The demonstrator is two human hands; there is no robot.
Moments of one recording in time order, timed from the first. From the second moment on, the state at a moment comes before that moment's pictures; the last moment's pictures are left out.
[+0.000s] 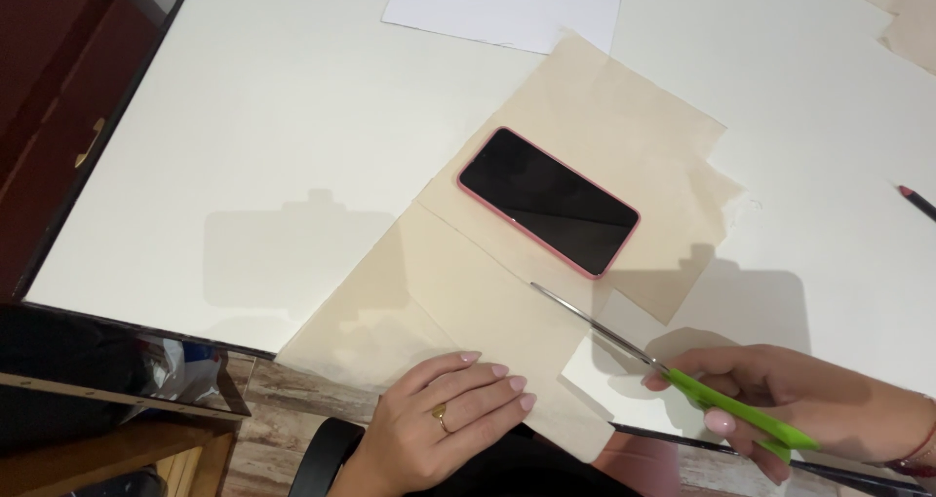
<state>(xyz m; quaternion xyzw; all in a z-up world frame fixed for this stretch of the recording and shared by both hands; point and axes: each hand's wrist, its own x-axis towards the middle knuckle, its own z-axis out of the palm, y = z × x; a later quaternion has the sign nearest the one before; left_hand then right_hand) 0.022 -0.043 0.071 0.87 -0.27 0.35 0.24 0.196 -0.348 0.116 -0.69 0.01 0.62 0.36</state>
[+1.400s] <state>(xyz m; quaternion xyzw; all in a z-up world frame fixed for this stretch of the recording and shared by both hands) 0.015 -0.036 0.070 0.86 -0.29 0.33 0.27 0.191 -0.303 0.118 -0.73 -0.11 0.57 0.37</state>
